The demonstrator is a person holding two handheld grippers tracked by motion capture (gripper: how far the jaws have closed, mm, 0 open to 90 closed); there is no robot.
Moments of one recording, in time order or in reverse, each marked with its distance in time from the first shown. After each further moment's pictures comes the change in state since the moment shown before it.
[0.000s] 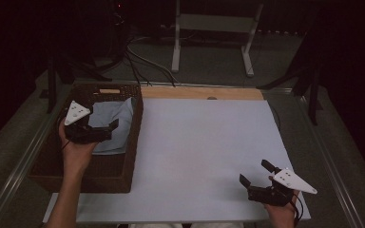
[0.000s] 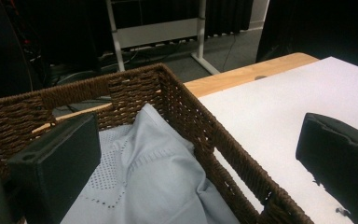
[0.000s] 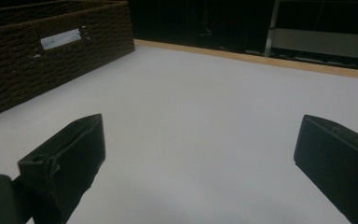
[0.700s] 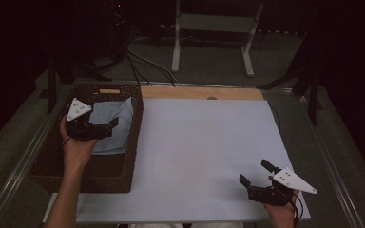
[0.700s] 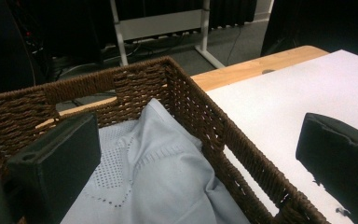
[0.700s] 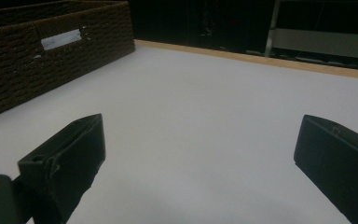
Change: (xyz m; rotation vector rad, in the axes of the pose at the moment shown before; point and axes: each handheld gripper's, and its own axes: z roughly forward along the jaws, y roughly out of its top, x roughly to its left) left arm 0.007 0.003 0.009 0.036 0.013 0.002; right arm 0.000 0.000 0.000 -0.002 0.002 0.000
